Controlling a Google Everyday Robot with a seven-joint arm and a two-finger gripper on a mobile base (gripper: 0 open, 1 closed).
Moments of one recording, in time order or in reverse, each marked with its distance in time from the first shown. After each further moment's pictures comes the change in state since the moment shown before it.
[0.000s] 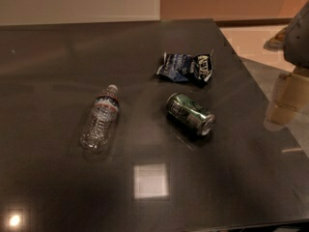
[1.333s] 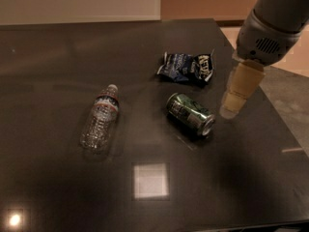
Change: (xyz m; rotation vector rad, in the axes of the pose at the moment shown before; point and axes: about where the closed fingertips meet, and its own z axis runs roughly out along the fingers) arm -0.044 -0.015 0.047 -0.160 0.024 0.142
